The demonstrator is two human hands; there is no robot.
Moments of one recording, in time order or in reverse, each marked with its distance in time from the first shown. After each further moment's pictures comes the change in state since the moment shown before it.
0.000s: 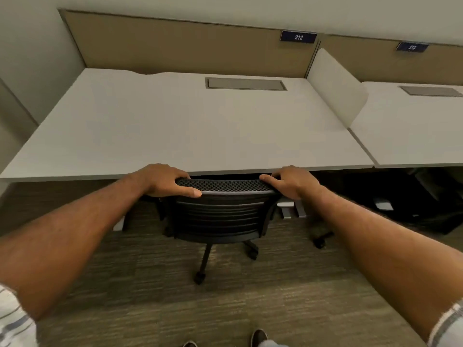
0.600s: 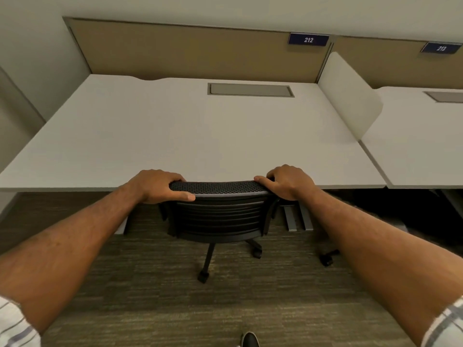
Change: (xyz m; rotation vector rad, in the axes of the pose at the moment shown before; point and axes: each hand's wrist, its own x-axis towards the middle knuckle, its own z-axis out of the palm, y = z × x) left_hand 0.056 0.026 -0.017 -0.061 0.093 -0.109; right_hand 0.074 0.057 -0.022 -0.062 0.029 -0.080
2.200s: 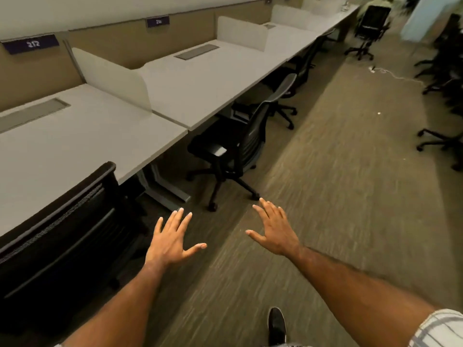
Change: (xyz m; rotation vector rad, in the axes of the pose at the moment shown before) left_hand -0.034 0.285 0.237 0.280 0.077 0.825; right_hand -0.455 0.032 0.176 0.234 0.255 0.897
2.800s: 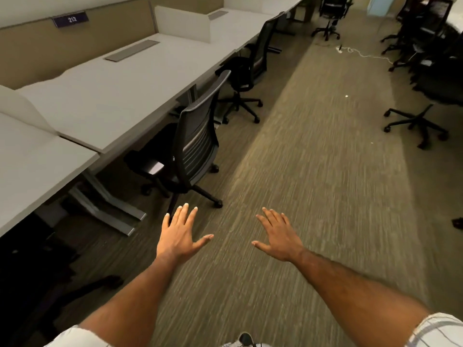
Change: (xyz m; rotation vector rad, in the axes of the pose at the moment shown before) left_hand 0.224 0.265 0.035 0.044 -0.022 0.076; right_hand 0.022 0.319 -0.051 -0.069 -0.135 0.087
